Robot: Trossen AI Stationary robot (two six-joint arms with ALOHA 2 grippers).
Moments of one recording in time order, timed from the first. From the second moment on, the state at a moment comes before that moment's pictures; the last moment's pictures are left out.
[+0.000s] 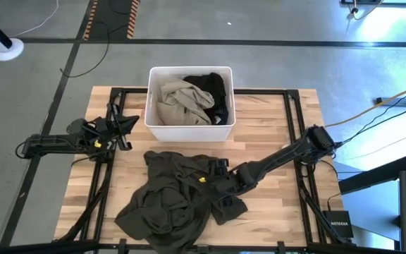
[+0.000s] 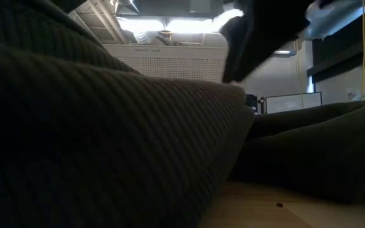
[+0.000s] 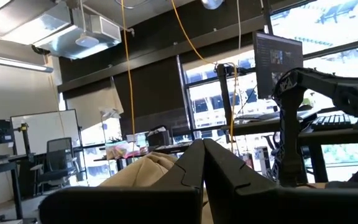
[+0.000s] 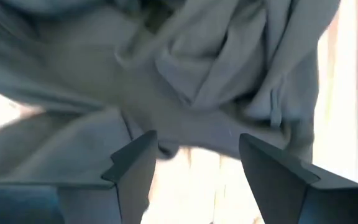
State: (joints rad) left arm 0.04 0.14 0.18 0.38 -0.30 0.31; right arm 0.43 1.89 1.46 -0.78 0.25 0.25
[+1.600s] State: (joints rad) left arm 0.04 0.14 0.18 0.38 -0.30 0.31; right arm 0.43 1.90 1.05 0.11 0.53 -0.45
